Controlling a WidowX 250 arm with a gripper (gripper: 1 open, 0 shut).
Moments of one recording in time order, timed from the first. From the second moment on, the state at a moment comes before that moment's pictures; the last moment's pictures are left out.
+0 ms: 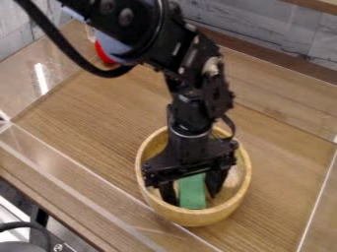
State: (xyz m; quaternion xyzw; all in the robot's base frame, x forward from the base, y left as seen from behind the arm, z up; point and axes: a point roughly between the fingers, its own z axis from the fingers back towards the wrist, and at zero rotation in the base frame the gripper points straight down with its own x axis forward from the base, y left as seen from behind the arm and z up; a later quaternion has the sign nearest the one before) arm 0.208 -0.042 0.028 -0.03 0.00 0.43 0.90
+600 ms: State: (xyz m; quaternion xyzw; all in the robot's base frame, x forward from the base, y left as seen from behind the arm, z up) arm 0.206 -0.046 0.024 -0.04 -0.01 0.35 0.94
